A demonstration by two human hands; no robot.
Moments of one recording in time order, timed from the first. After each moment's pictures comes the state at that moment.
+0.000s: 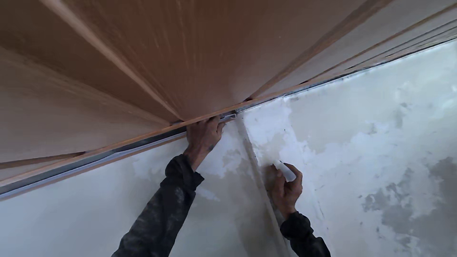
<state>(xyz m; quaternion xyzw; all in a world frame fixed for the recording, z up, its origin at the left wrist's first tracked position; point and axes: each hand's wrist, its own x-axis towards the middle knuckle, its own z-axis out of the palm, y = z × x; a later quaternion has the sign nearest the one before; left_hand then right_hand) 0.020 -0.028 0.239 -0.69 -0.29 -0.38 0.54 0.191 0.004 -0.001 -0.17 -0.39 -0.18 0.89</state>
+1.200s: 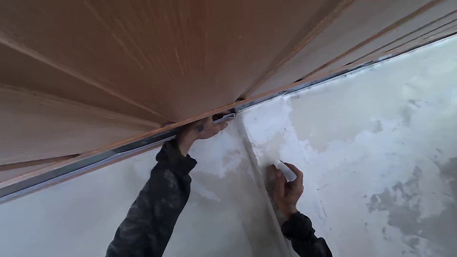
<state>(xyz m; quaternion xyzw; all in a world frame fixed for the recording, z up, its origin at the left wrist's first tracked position) 0.025 -0.035 0.294 -0.89 -0.29 -0.28 0.20 0.192 0.004 -0.001 -0.16 -0.39 -0.17 0.89</state>
